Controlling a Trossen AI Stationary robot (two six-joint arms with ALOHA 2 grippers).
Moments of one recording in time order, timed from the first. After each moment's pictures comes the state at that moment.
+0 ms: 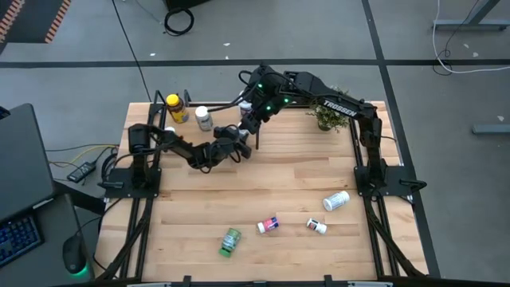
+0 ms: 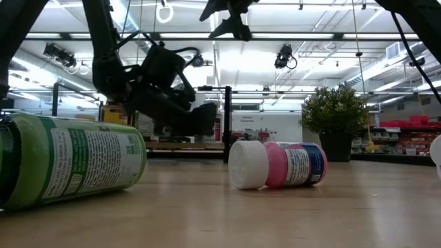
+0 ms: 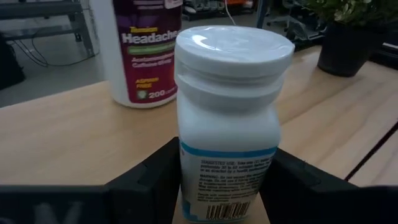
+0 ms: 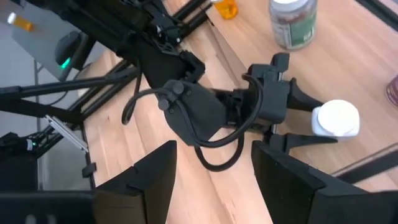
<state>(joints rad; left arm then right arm) 0.22 1.94 0.67 0.91 -0.66 -0.33 -0.29 1.99 2.29 -1.11 -0.32 0.42</state>
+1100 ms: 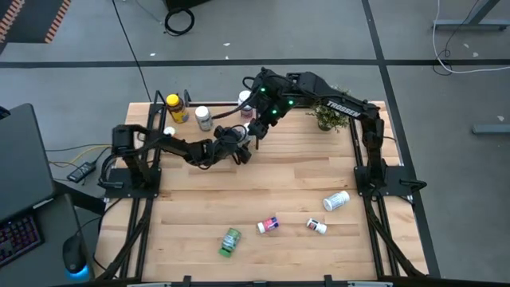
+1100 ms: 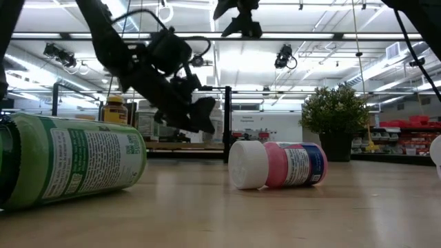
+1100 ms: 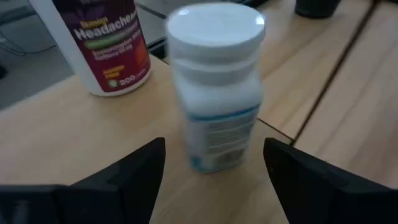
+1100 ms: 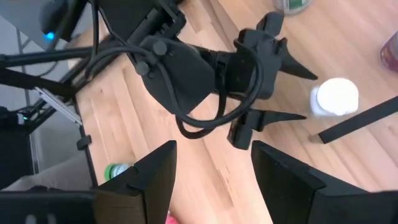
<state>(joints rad) 0.20 1.77 0.73 0.51 -0.56 -0.26 -0.28 1.97 2.29 -1.25 -0.31 0.40</state>
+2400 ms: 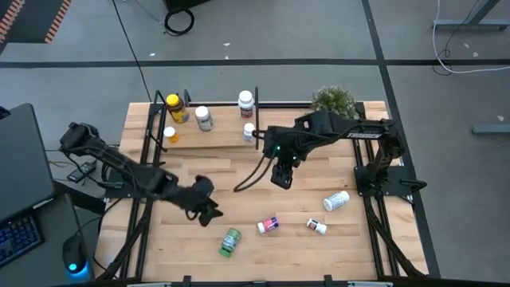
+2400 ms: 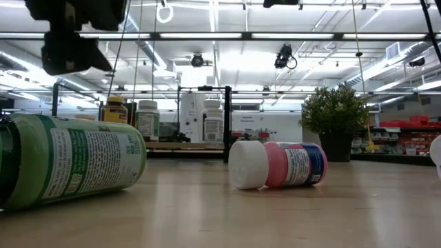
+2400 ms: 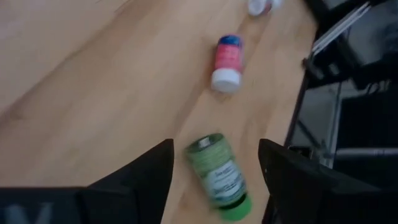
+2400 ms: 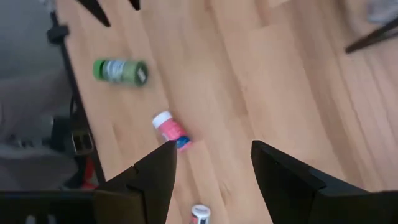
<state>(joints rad) -0.49 1.21 0.73 -0.22 -0.23 -1.14 0.09 1.81 2.09 -1.42 -0.10 0.48</state>
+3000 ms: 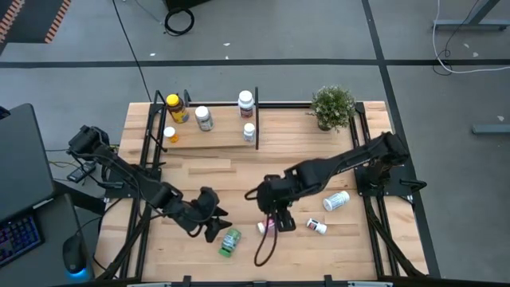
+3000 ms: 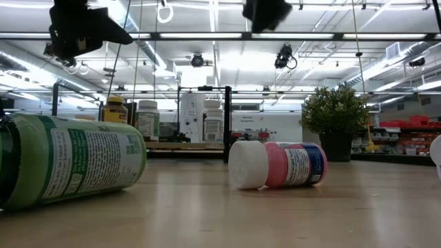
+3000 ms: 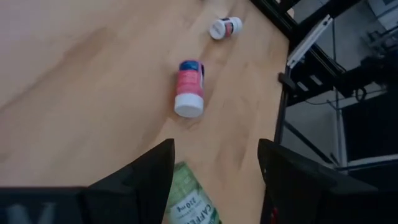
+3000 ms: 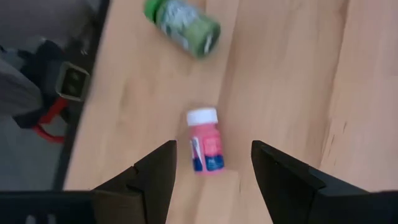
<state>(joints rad) -0.61 1.36 0.84 -0.12 -0.43 -1.06 0.30 1.82 1.63 -0.89 -0.11 0.16</state>
